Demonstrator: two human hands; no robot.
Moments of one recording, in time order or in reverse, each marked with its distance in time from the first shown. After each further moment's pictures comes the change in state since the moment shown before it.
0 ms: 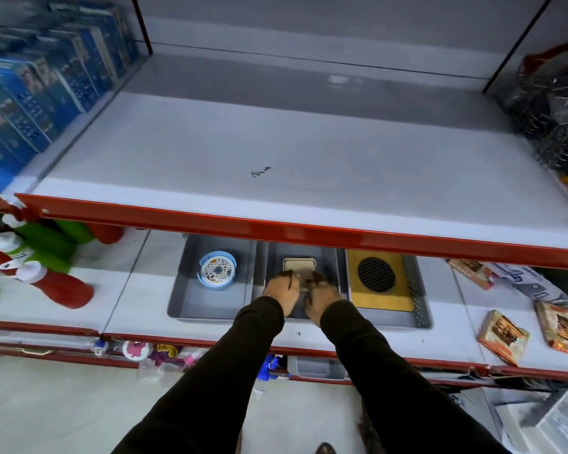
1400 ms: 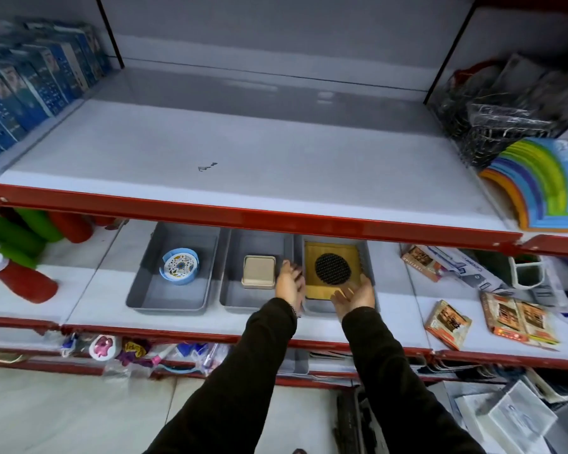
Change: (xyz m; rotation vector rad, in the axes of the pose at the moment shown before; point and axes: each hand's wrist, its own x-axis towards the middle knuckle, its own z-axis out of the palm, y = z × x) left_hand -0.045 0.091 0.103 -1.221 -0.008 -0.186; right_hand -0.060 0.125 -0.056 2.037 0.305 0.538
